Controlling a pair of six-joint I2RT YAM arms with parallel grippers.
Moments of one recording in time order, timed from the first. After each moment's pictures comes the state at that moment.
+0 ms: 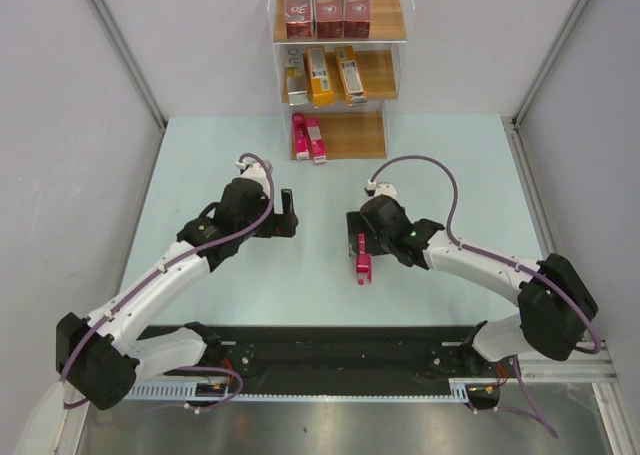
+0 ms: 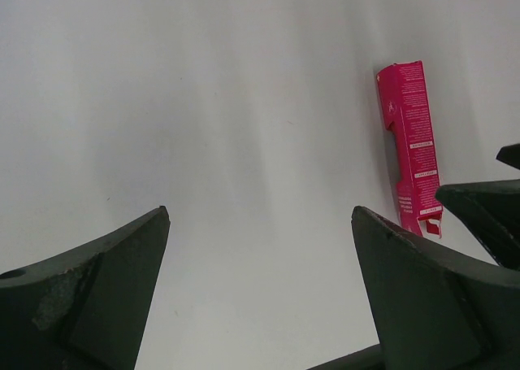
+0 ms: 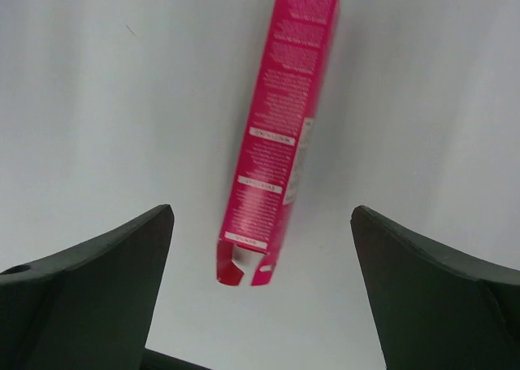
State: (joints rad) left arm -0.57 1.10 0.91 -0.47 -0.15 -0.40; right arm 0.80 1.42 0.94 -0.35 0.26 0.55
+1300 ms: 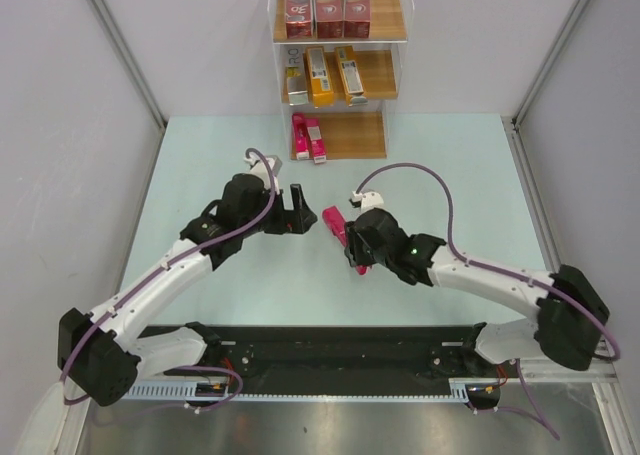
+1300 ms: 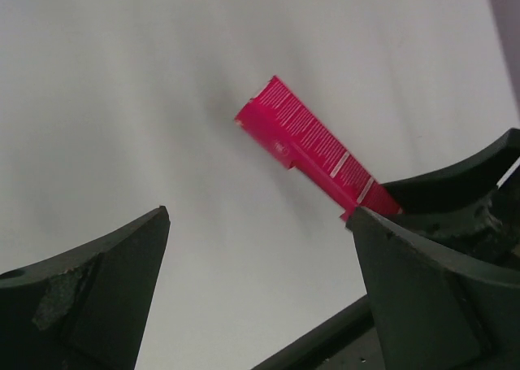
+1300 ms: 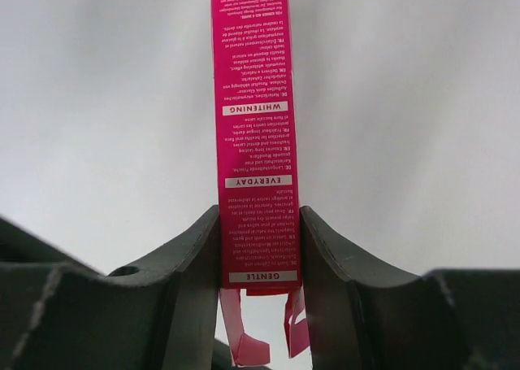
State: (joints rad) left arm -0.58 1.12 0.92 -0.37 0.04 -0.48; right arm 0.92 1.35 0.88 -0.29 0.26 0.50
